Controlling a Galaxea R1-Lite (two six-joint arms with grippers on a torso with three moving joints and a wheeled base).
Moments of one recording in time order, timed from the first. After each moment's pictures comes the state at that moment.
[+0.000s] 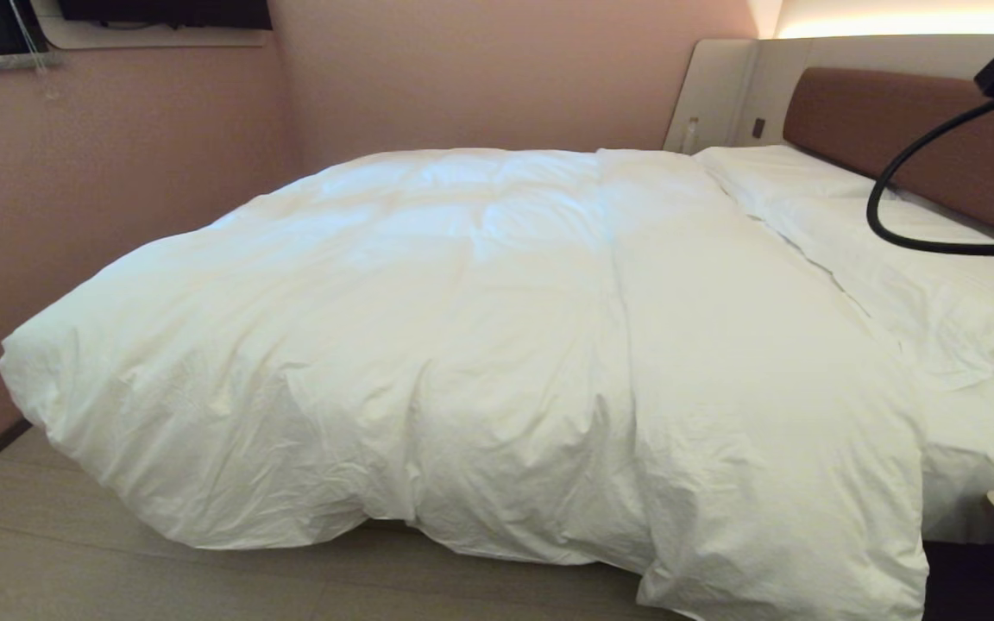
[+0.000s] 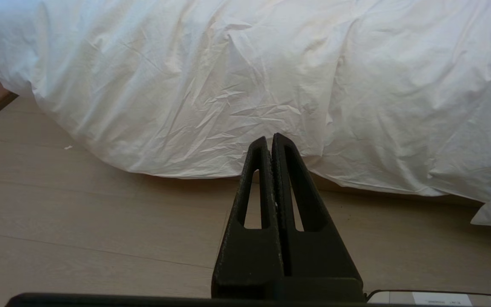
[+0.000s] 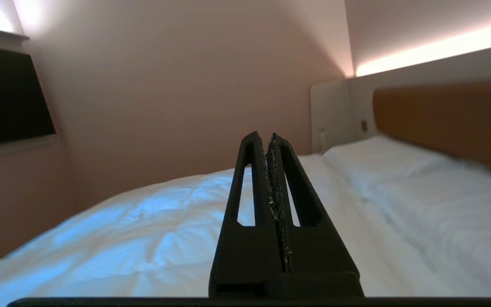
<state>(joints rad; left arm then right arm) -0.01 0.00 -0.02 0.05 0.01 -0.01 0.16 1.45 -1.05 -1.03 -0.28 0.02</state>
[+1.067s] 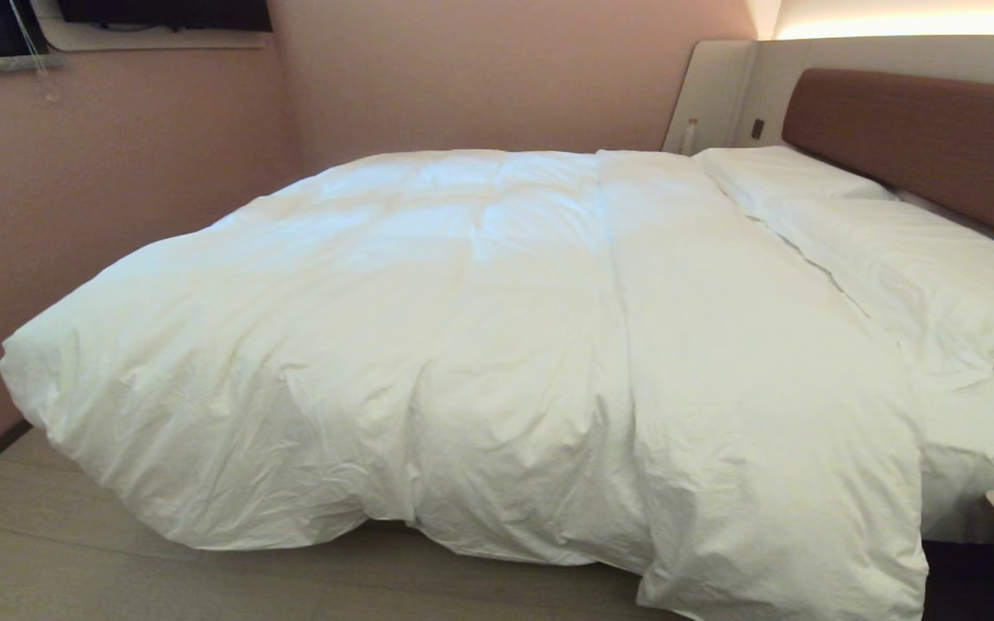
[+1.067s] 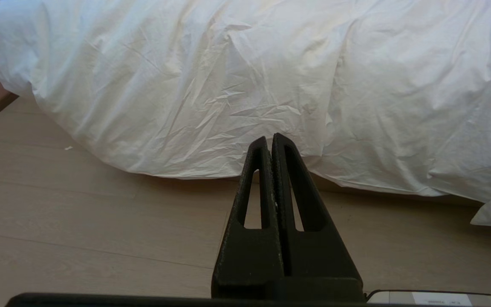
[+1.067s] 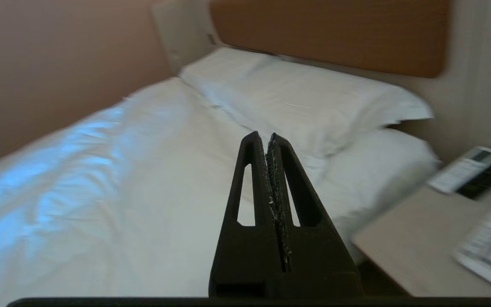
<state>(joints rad) -0.01 0.00 -0.02 0.05 0.01 -0.01 0.33 0.79 -1.05 -0.01 -0.90 0.14</state>
